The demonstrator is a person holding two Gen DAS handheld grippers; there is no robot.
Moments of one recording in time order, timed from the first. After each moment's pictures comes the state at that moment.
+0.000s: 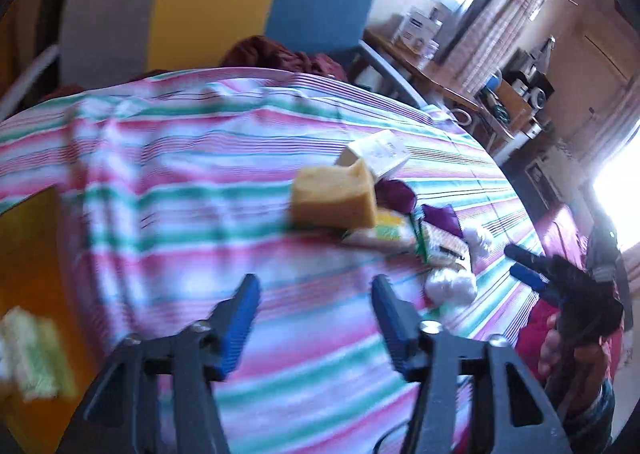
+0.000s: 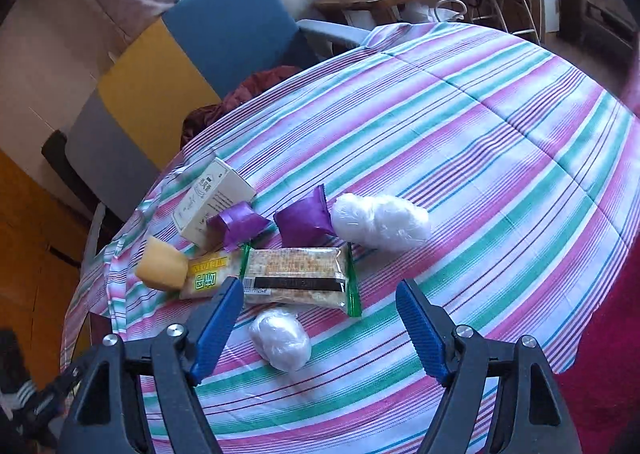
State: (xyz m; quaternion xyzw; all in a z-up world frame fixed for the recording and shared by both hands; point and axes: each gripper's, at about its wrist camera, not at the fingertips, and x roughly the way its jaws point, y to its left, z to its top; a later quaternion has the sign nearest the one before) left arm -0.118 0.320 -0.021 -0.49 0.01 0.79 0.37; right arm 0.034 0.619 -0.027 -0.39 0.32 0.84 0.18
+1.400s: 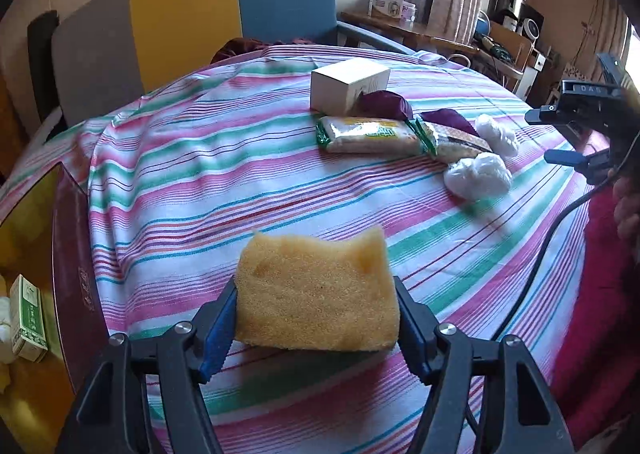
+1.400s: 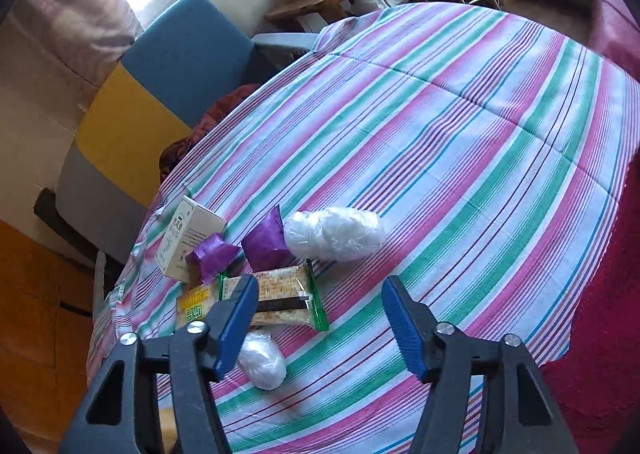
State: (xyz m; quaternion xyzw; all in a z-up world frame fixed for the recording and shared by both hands) left arm -0.018 0.322 -0.073 -0.42 0.15 0.83 0.33; right arm 0.055 0.655 -0.043 -0.37 0.40 0.81 0.23
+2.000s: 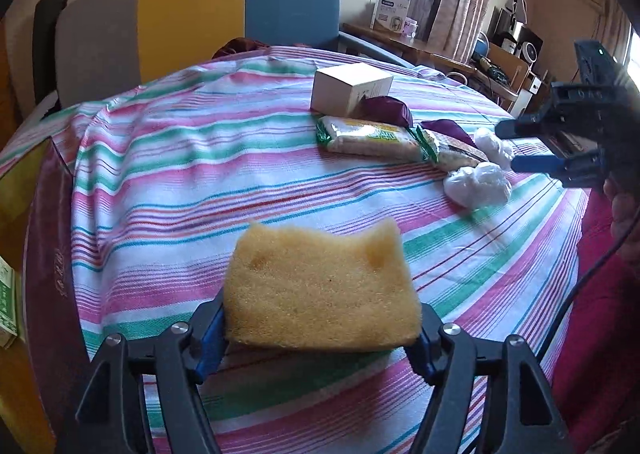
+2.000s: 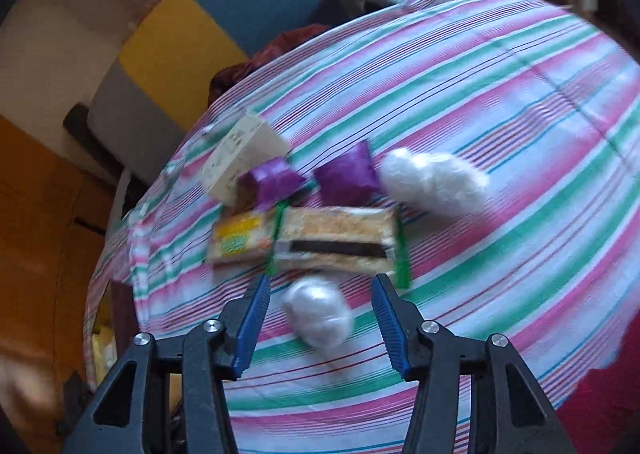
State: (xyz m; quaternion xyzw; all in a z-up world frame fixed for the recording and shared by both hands) left arm -0.025 0.313 -0.090 -0.43 0.10 0.83 0.36; right arm 0.008 0.602 -0.044 -0.44 0.34 0.82 0.09
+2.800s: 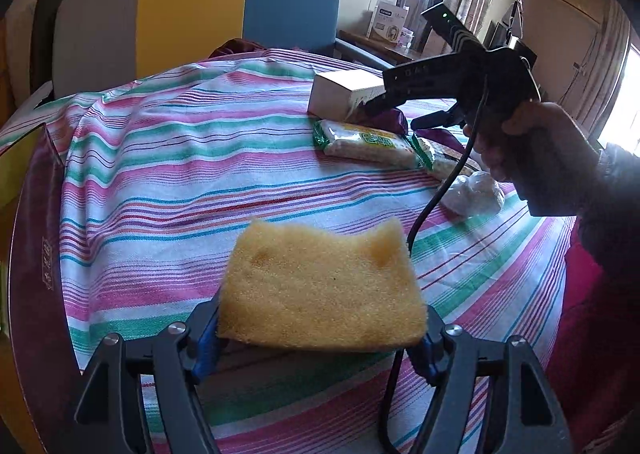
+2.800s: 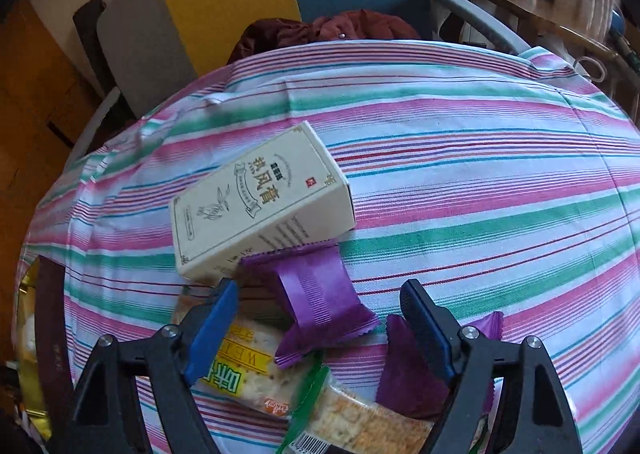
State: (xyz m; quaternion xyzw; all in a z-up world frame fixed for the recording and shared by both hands) left arm -0.028 0.310 -0.094 -0.42 0.07 0.82 0.37; right arm -0.143 0.598 -0.086 -0.51 0.15 0.85 0.07
